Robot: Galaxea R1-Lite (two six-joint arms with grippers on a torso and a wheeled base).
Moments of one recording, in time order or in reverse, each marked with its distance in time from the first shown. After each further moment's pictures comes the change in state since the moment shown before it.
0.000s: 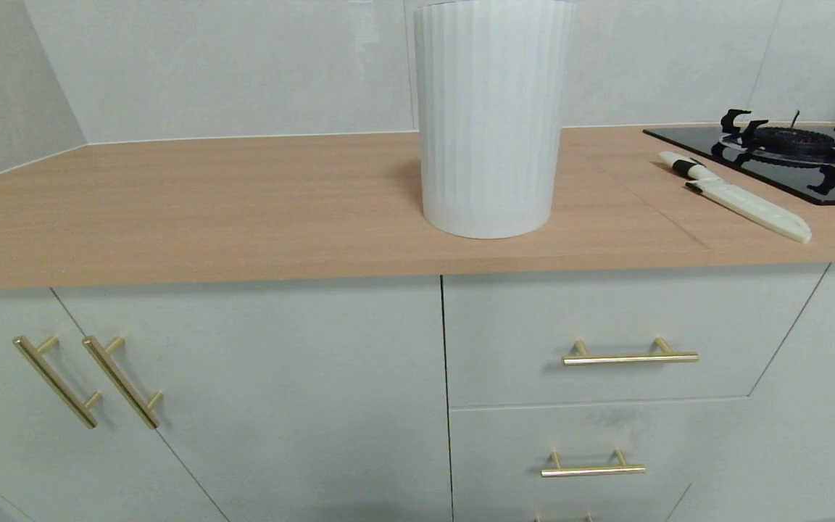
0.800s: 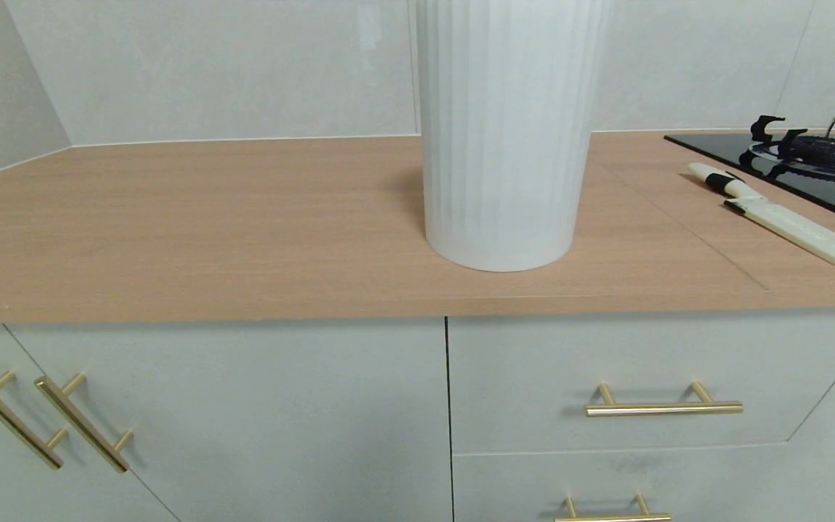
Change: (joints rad) left arm 0.000 0.000 0.000 0.001 0.001 -0.001; right arm -0.001 0.000 0.000 0.000 0.000 0.000
